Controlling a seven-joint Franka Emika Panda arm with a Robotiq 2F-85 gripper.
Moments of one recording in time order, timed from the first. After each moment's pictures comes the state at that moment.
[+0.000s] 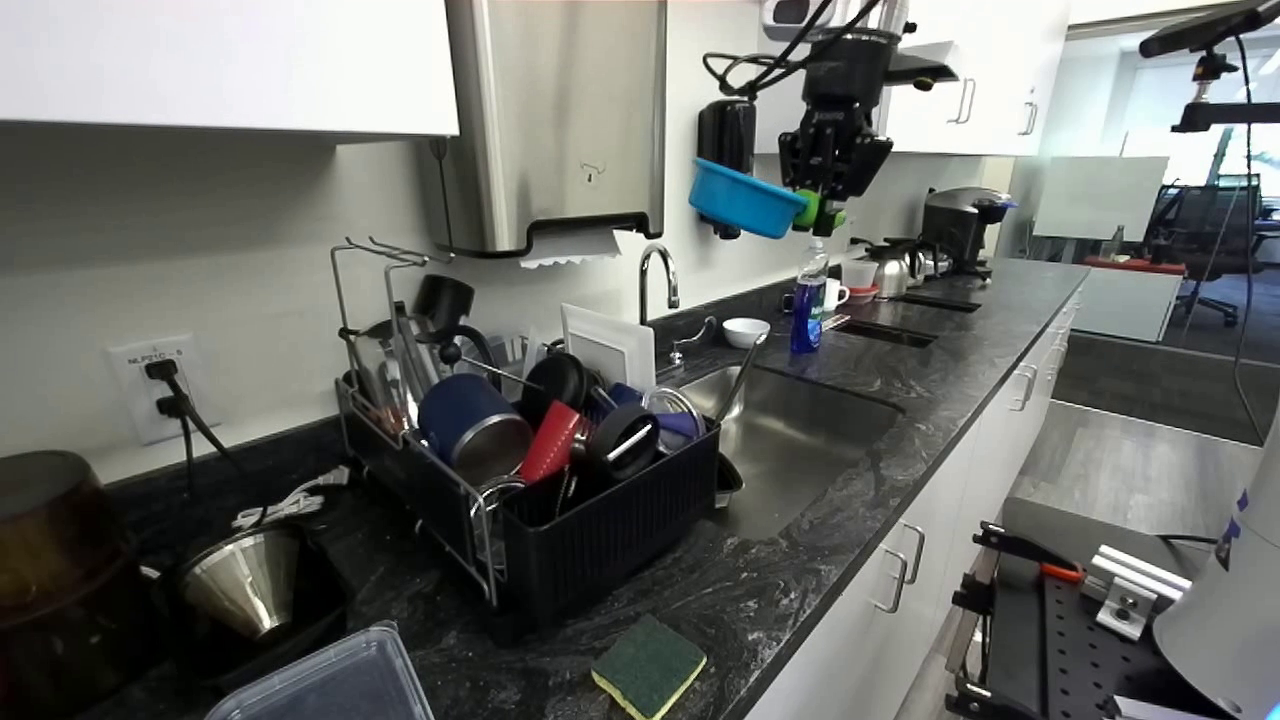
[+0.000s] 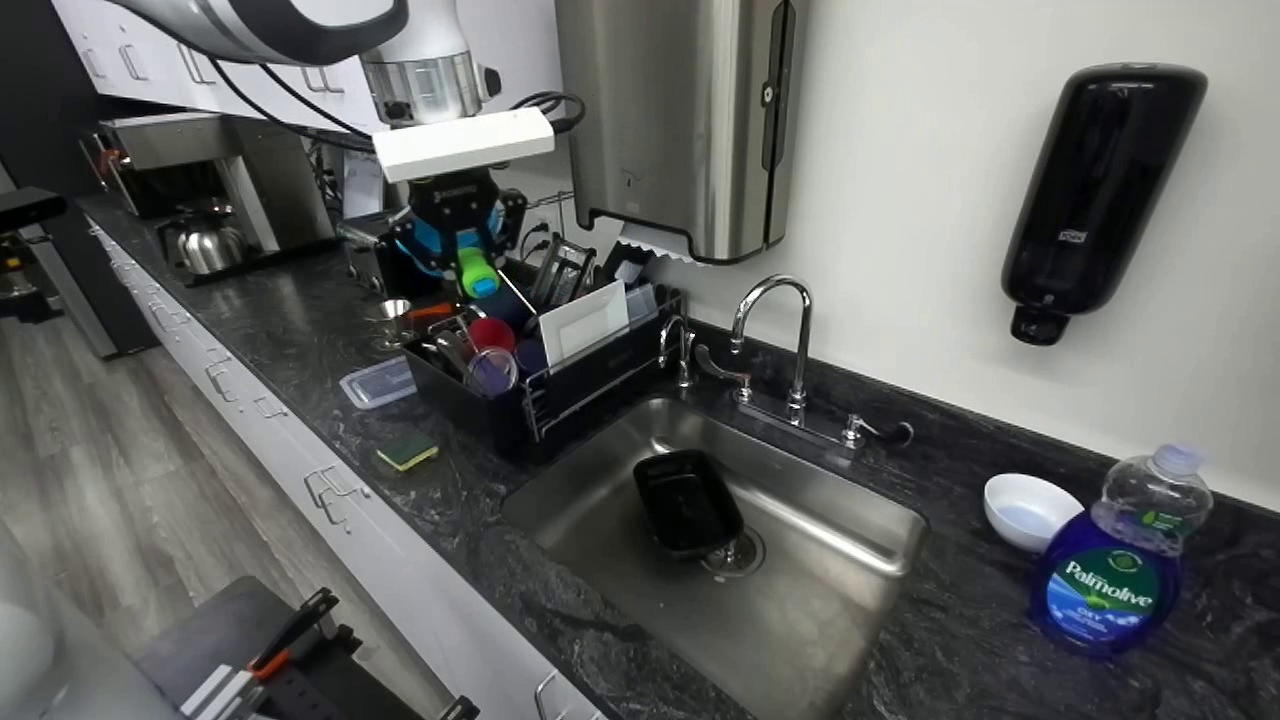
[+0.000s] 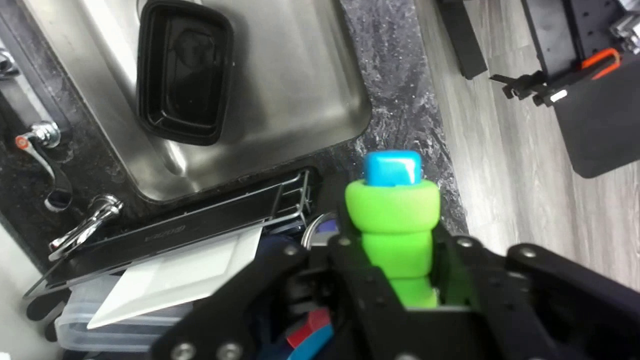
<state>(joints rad) -0.01 -0.50 -0.03 -2.38 0.03 1.99 -1.13</state>
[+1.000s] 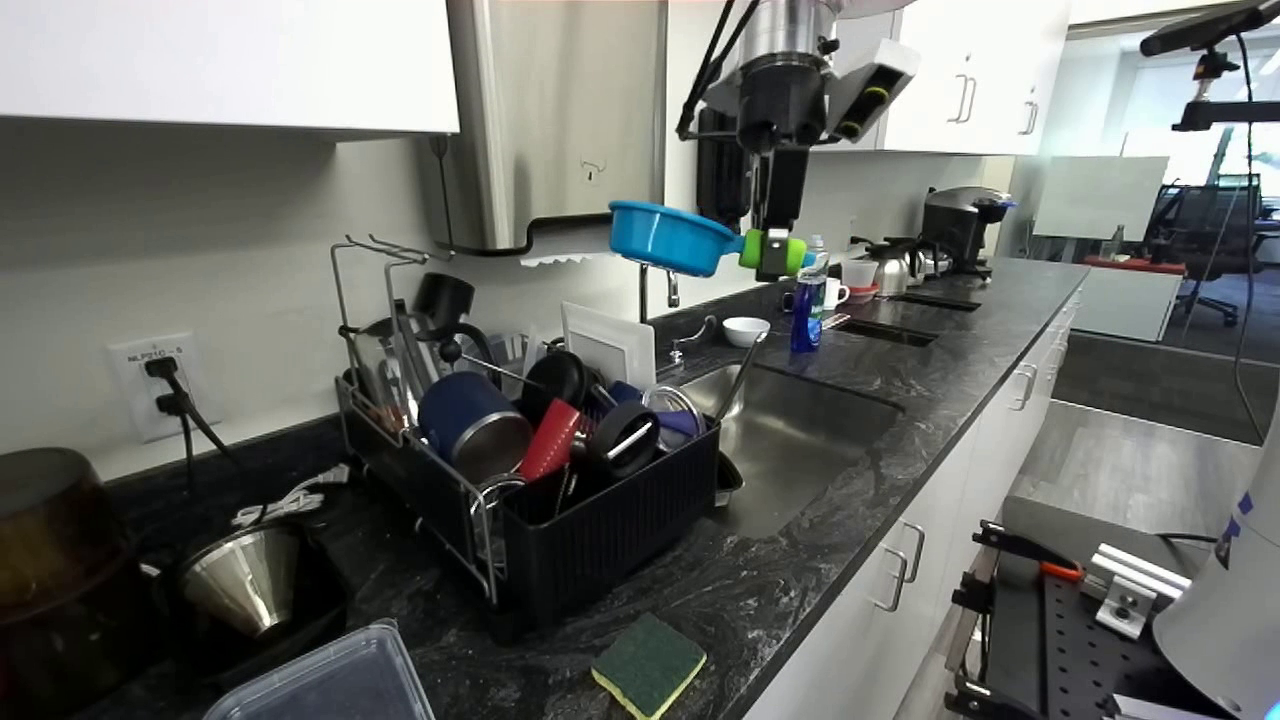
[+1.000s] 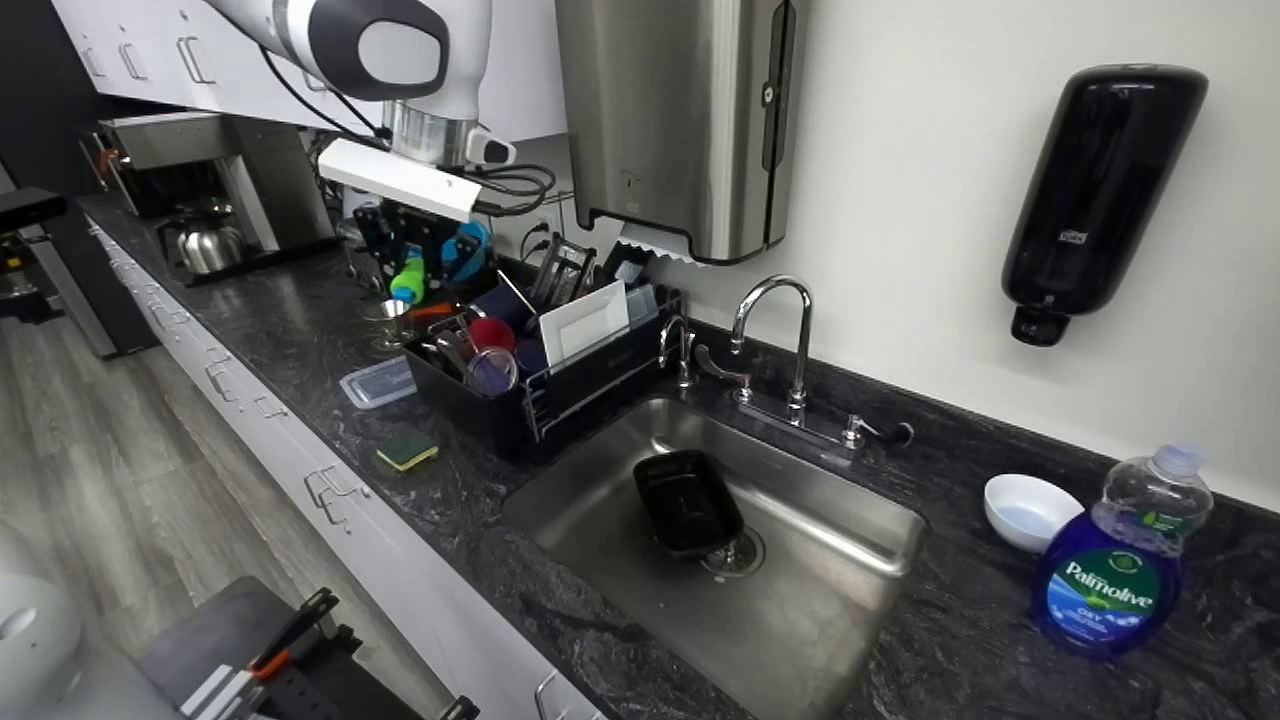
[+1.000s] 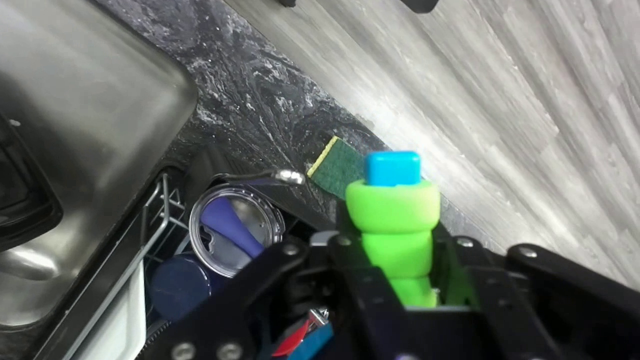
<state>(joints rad) 0.11 -0.27 -0.04 -2.24 0.34 1.83 -0.59</state>
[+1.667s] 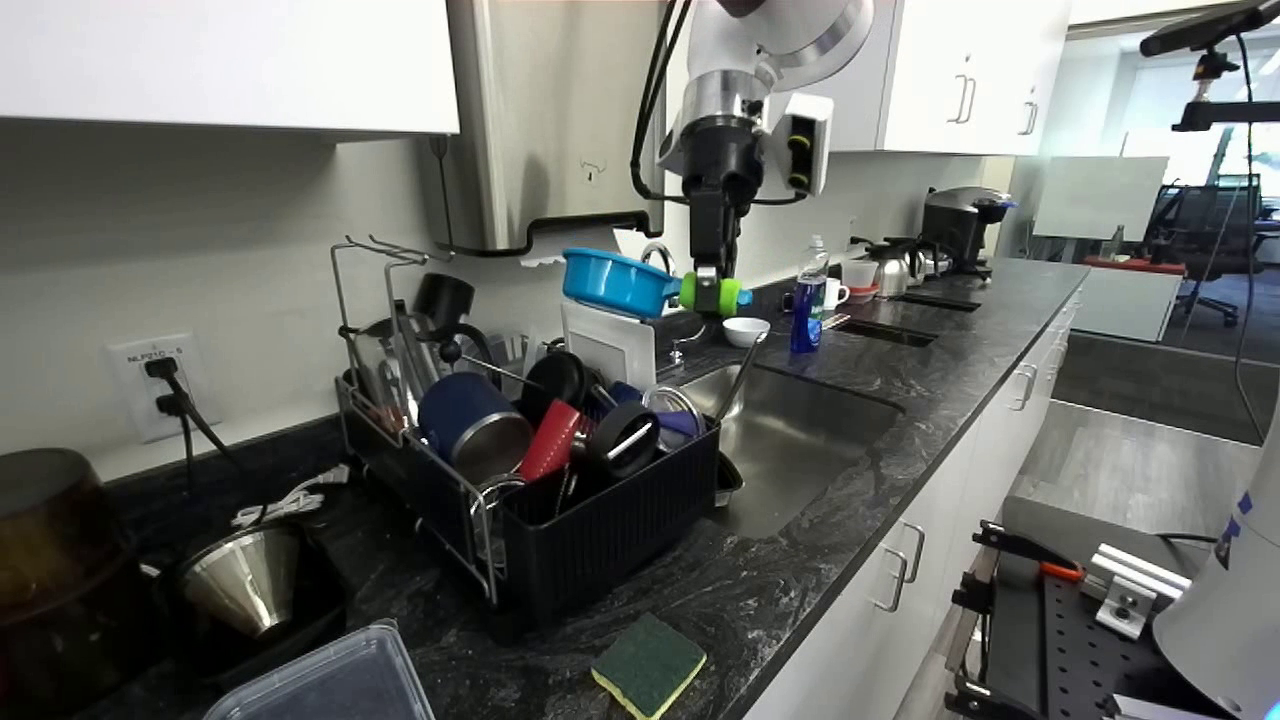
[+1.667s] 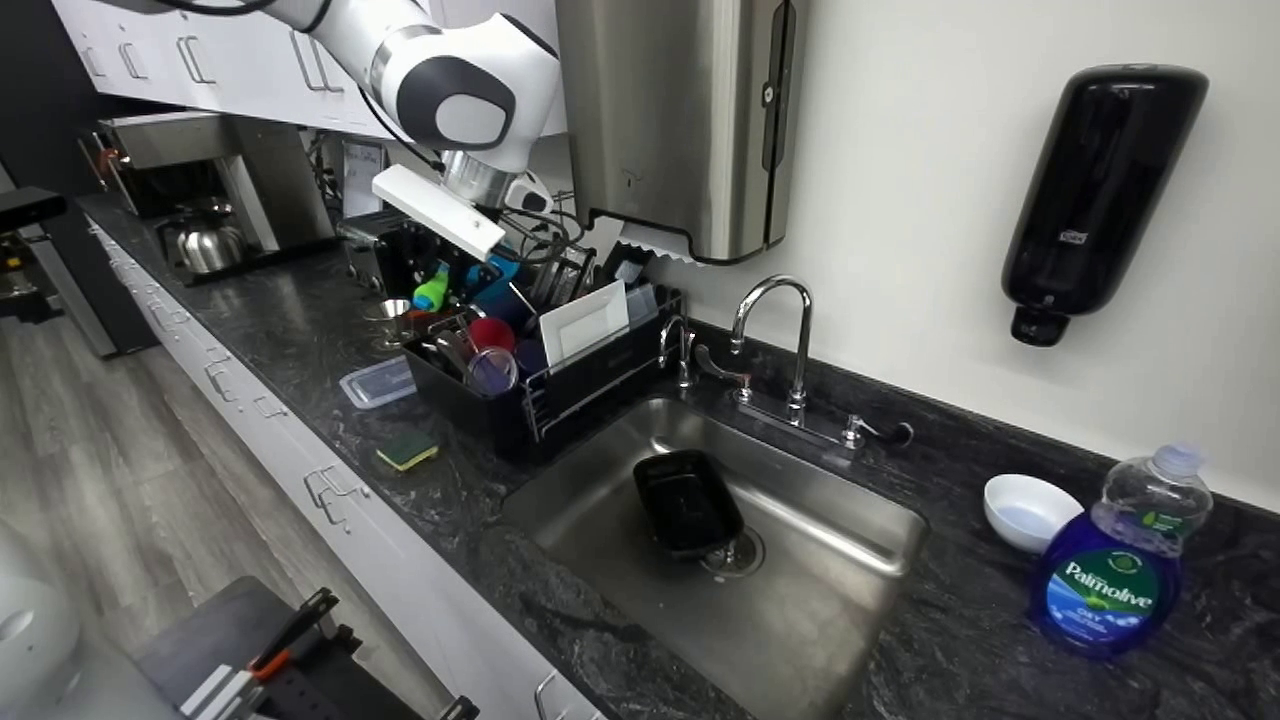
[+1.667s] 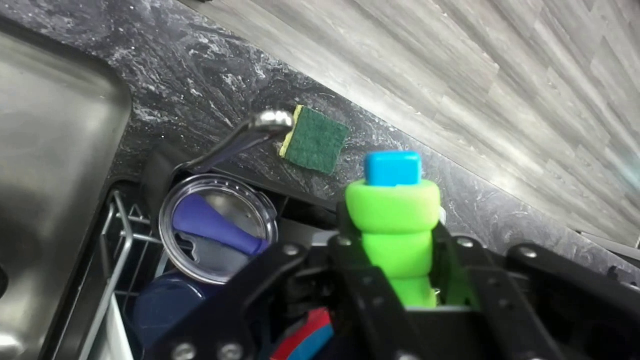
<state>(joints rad) 0.10 -0.05 -0.06 -2.13 0.51 1.84 -0.48</state>
